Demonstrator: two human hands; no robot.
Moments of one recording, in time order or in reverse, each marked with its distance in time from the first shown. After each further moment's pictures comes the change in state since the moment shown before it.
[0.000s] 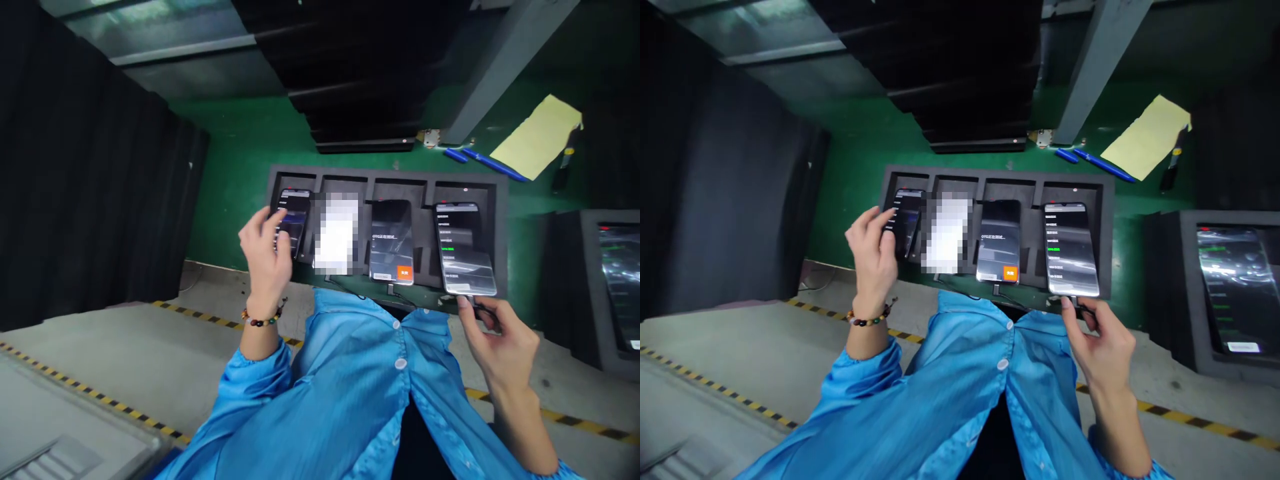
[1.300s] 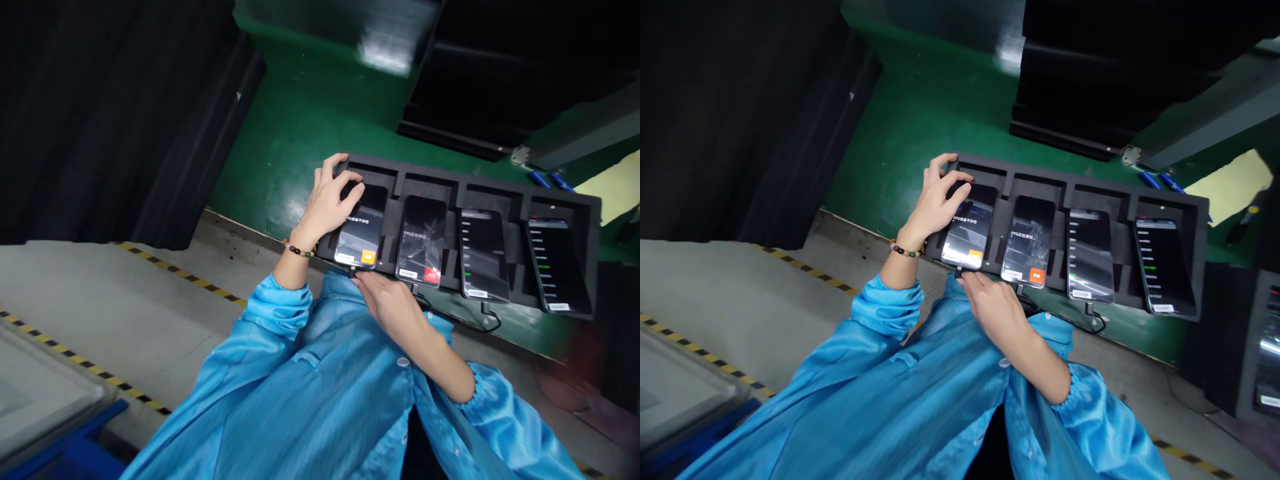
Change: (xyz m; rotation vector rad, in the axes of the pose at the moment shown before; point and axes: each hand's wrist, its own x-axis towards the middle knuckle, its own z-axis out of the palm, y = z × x) left_hand 0.053 -0.070 0.050 -0.315 -0.107 0.083; right_hand 0.002 -0.200 0.136 -0.107 -0.870 -0.608
